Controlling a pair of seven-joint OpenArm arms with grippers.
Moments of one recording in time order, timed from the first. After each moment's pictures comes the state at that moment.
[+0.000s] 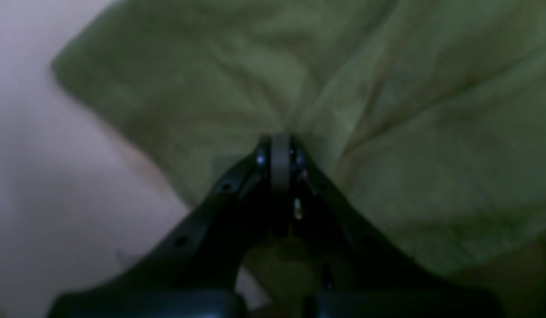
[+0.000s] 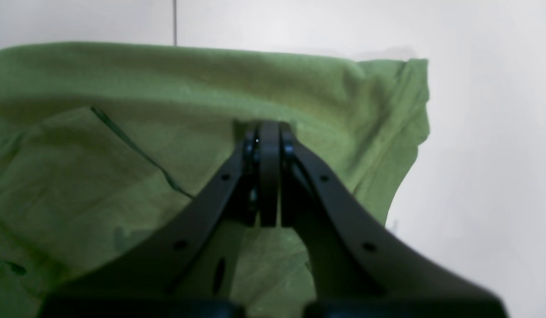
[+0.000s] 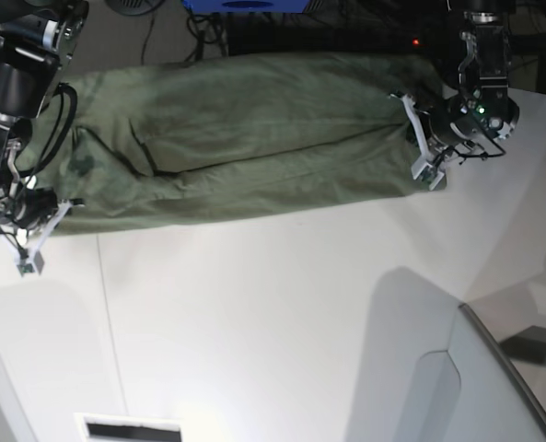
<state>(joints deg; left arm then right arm) 14.9 -14.7 -13.8 86.2 1.2 -39.4 44.7 9.4 8.4 26.6 67.8 -7.3 32.2 -48.8</state>
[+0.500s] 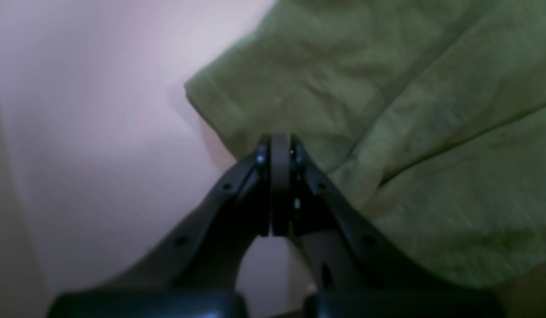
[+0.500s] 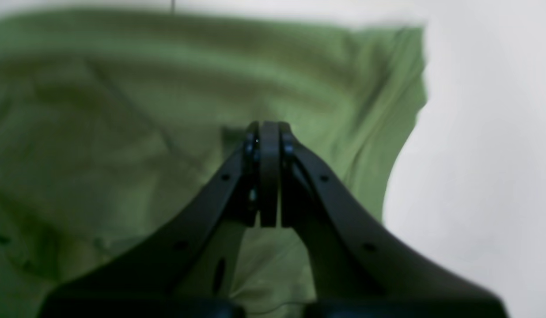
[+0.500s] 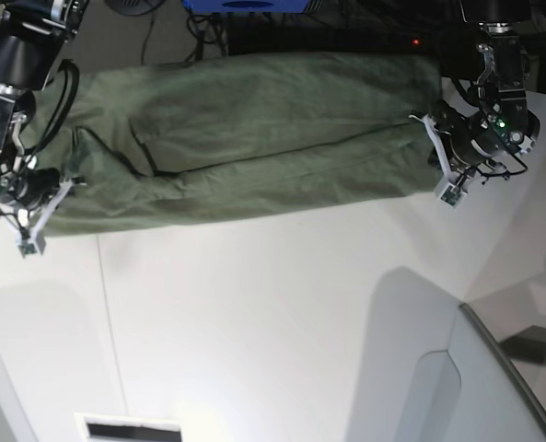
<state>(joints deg) 12.7 -17.1 -16.4 86.8 0.7 -39.4 44.0 3.6 7.1 26.3 74.3 -7.4 32.3 -49.1</state>
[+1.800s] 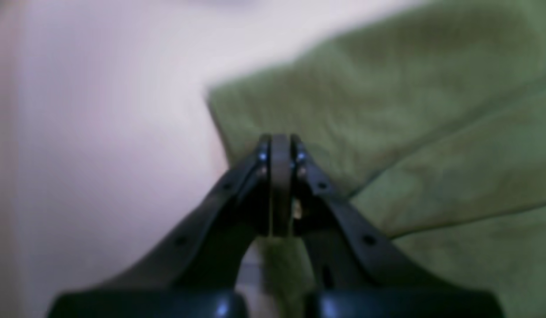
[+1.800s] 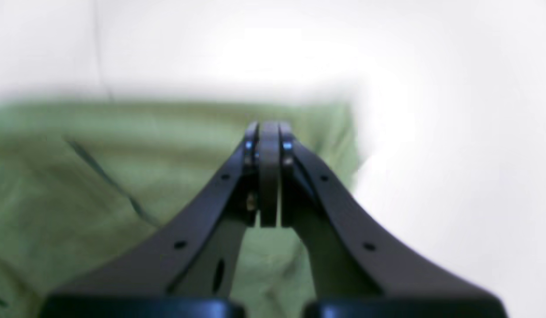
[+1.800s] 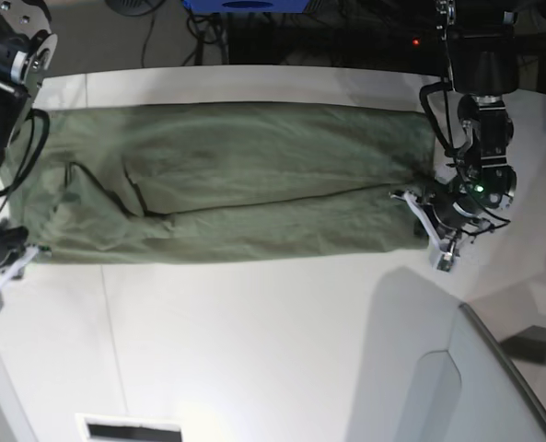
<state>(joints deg) -3.4 -16.1 -11.4 69.6 0.4 -26.6 30.5 14.8 14.1 26.8 62.0 -7.5 27.3 -30.9</state>
